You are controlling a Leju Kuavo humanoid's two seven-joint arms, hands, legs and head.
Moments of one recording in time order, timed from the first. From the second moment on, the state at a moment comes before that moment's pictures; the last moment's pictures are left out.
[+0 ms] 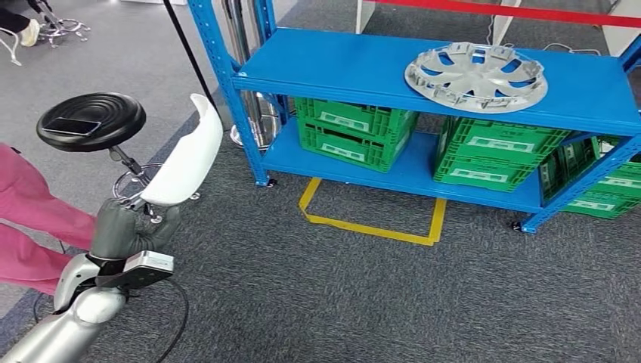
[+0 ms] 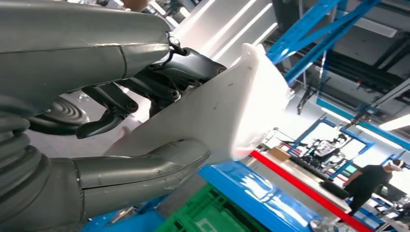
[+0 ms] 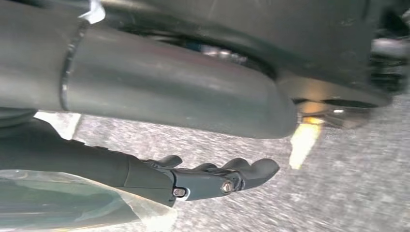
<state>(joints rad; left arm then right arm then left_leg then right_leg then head) -0.04 0.25 -0.15 -1.63 -0.63 0.48 -0.44 -0.07 0.12 1.10 -0.14 -0.83 -0.33 -0.08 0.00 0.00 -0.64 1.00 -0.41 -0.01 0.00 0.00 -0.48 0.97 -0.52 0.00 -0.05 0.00</state>
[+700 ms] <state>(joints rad) -0.05 0.25 -0.16 -1.65 -0.62 0.47 -0.45 -0.07 0.12 1.09 -0.14 -0.84 -0.33 -0.09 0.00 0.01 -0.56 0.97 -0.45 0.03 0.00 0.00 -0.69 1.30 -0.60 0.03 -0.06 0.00</state>
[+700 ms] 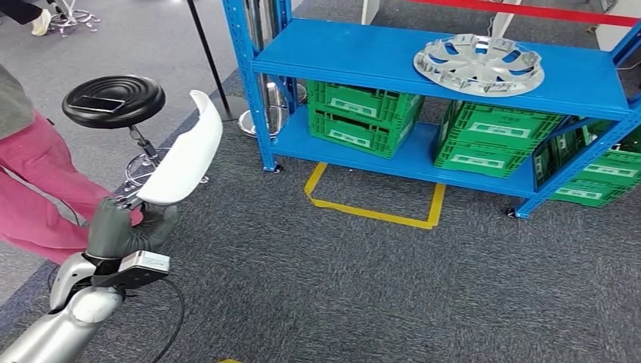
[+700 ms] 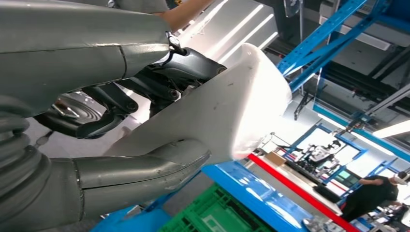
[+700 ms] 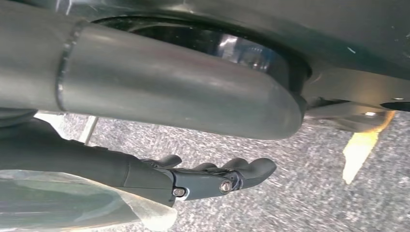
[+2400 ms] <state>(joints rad) -0.19 0.25 -0.24 -1.61 -0.60 0.43 -0.44 -0.10 0.11 1.05 -0.12 -0.94 -0.18 0.34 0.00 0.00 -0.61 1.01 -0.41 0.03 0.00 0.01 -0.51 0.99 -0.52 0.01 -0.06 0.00</state>
